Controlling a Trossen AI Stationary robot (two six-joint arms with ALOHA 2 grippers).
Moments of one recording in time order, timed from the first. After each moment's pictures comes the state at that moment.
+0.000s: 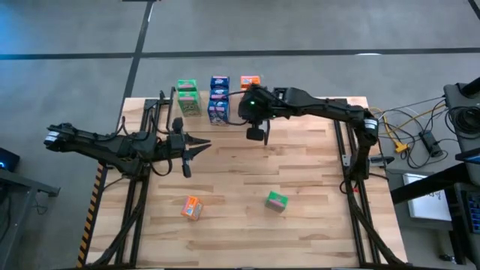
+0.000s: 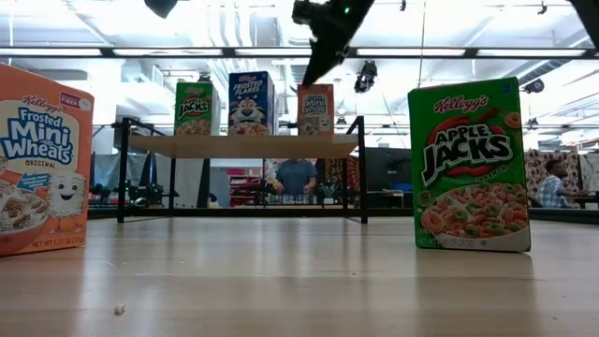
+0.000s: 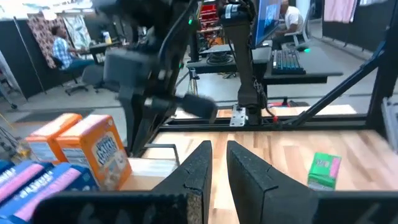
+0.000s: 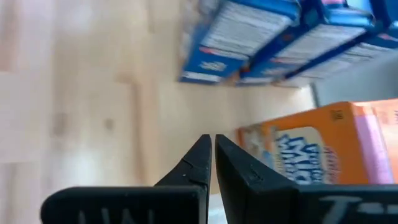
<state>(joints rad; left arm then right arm) -0.19 0.86 0.74 0.05 -0.43 0.10 -0.26 1.85 1.90 -0.93 0.13 -0.31</state>
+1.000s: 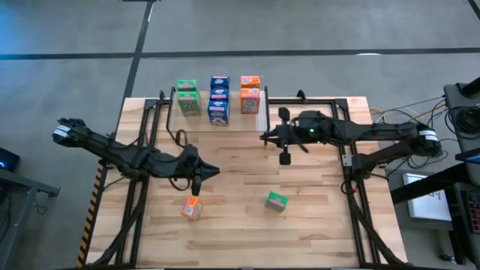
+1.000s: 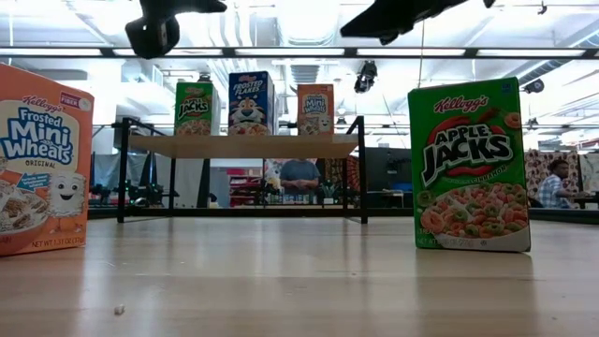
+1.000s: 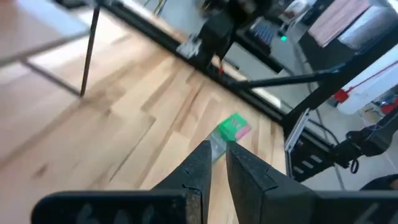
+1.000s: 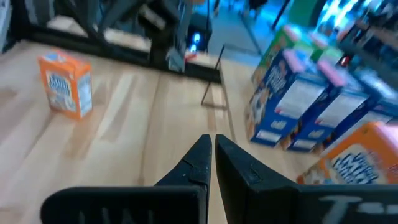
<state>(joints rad) -0.34 1.06 0.78 -0.07 -0.40 -0.71 -0.12 1.21 0.98 -0.09 -0.03 -0.31</state>
